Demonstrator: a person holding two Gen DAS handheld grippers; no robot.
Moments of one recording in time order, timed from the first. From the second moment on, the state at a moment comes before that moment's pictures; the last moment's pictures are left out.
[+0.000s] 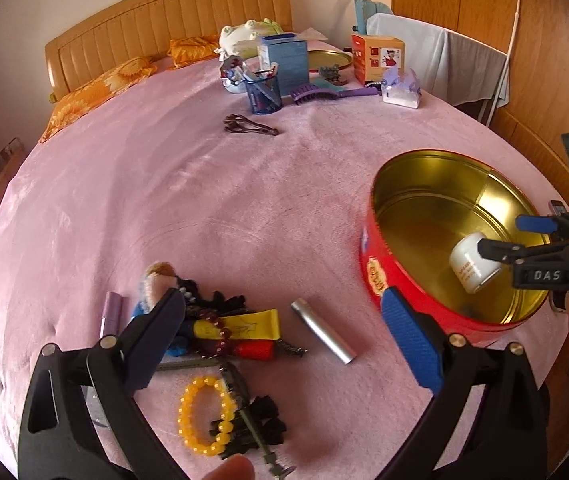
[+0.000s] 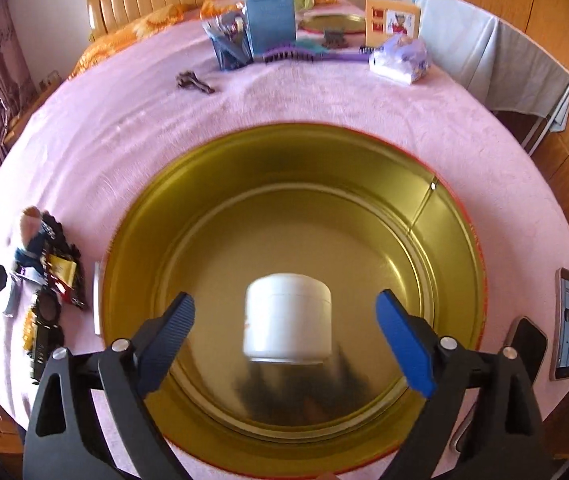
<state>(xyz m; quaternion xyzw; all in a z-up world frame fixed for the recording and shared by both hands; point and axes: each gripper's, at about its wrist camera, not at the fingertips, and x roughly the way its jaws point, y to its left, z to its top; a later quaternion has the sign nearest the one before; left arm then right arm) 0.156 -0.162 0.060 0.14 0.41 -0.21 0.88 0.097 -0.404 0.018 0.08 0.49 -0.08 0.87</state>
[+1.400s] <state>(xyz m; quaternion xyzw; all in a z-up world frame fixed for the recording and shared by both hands) 0.131 0.028 -0.004 0.09 0.41 -0.09 0.90 0.118 -0.154 -0.016 0.02 0.46 0.10 0.88</state>
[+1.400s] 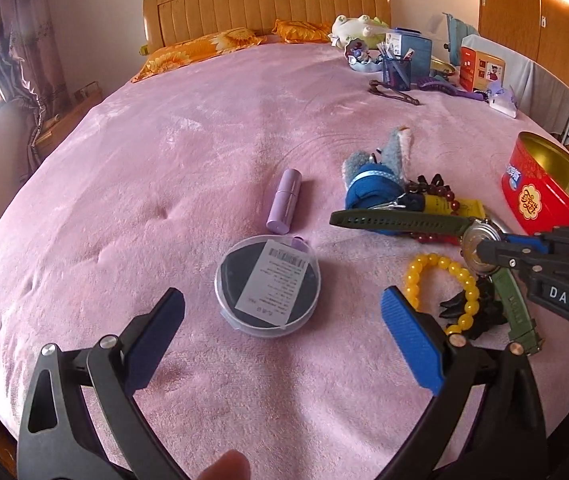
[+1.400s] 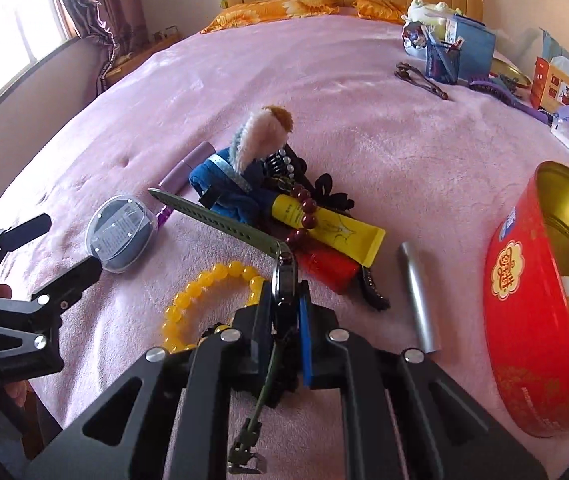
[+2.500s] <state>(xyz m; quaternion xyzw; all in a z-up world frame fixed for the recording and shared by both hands) 0.149 -0.242 0.027 0.18 0.39 -0.24 0.87 0.113 -0.432 -0.011 0.06 0.50 -0.11 0.86</state>
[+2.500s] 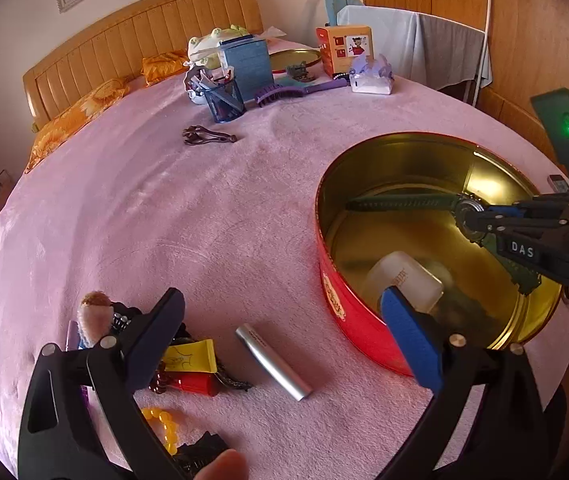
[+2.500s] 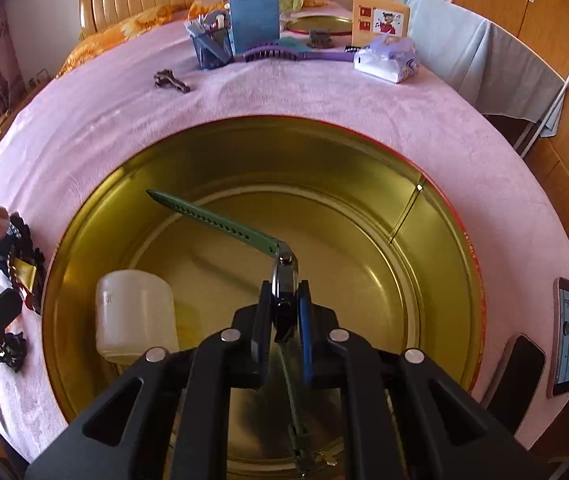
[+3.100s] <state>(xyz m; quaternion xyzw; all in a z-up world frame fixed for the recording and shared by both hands) 0.144 -0.201 0.032 0.16 0.39 -0.22 0.88 0.100 -0.424 0.011 0.07 0.47 -0.11 0.87</state>
